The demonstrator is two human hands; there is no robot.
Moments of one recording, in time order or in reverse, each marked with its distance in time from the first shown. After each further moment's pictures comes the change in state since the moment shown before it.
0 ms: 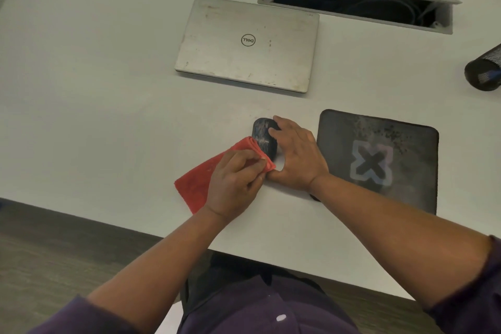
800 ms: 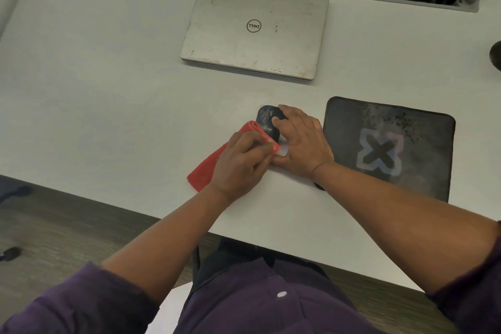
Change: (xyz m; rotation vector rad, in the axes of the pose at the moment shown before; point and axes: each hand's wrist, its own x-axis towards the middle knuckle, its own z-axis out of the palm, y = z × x) left_hand 0.019 0.003 -0.005 0.044 -0.151 0.021; right_hand 0.004 0.000 0.002 -0.056 0.038 -0.013
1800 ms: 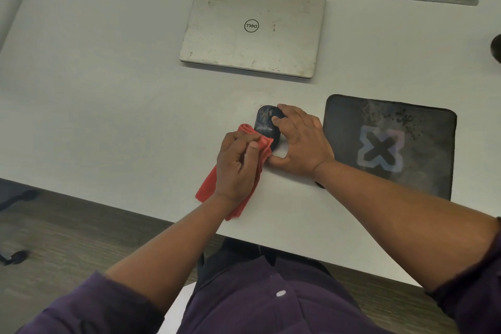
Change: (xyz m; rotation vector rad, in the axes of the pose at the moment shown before) left_hand -0.005 0.018 -0.005 -0.332 0.105 -0.519; right_hand -0.001 0.002 0.003 -0.017 0.023 -0.001
